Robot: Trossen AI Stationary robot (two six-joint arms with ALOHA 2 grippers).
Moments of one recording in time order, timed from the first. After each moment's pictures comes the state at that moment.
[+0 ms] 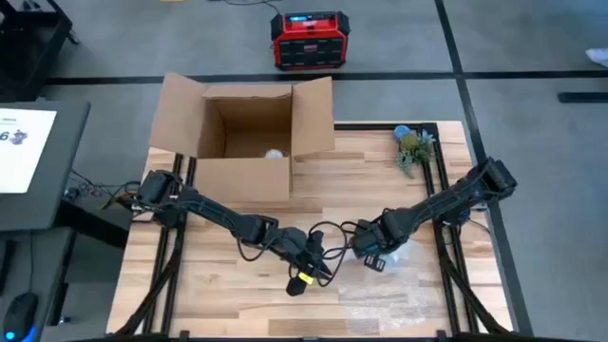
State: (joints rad) left arm -0.30 1.86 1.19 0.24 0.16 -0.20; right arm 0.38 1.58 1.11 -1.09 0.05 0.81
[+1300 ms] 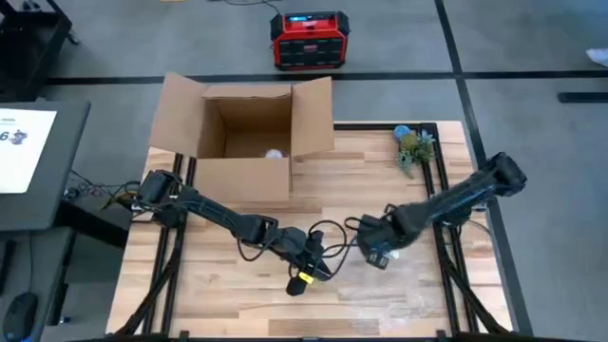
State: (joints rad) left arm -0.30 1.86 1.19 0.23 0.16 -0.22; right arm 0.37 1.57 1.06 -1.00 0.05 0.77
